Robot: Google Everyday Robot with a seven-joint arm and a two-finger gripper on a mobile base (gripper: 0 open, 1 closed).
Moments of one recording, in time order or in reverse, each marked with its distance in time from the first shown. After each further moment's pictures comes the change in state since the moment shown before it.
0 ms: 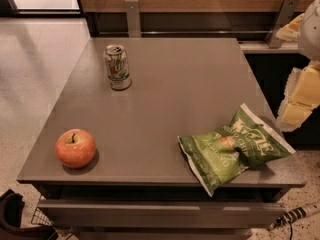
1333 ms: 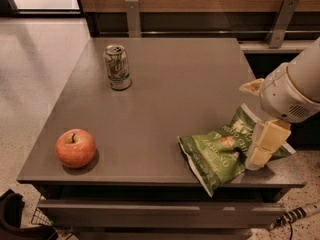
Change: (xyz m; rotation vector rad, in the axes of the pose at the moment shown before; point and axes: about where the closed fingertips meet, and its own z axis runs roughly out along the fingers) arm -0.001 0.042 0.115 -0.178 -0.176 -0.047
